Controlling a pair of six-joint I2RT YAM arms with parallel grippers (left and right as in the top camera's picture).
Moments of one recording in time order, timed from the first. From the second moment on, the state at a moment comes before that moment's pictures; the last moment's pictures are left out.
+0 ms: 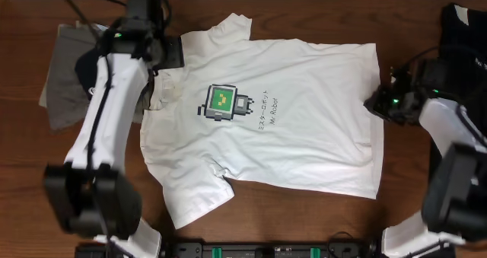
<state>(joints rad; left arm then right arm) -0.08 1.74 1.62 -0.90 -0.08 -0.17 -0.23 1.81 1.04 -0.41 -0.40 0.25</state>
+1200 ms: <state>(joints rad) -0.08 1.62 1.62 -1.27 -0.08 -0.22 -0.41 1.62 1.05 -0.43 -0.42 0.21</state>
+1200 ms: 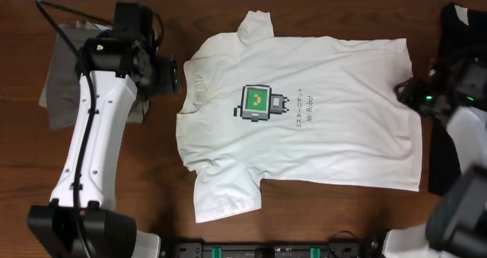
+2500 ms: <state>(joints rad) -0.52 1.59 0.75 -1.05 0.31 -0.52 -0.42 1.37 1.06 -0.96 -0.32 0.23</state>
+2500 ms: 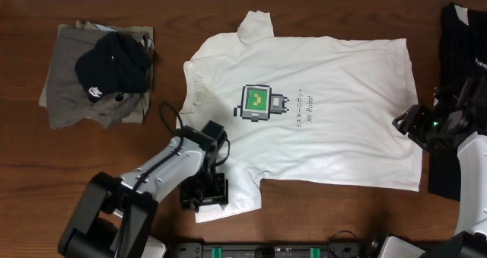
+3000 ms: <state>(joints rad) -0.58 1.58 0.68 -0.94 0.31 -0.54 -0.42 1.37 1.06 -0.96 -0.32 0.23</state>
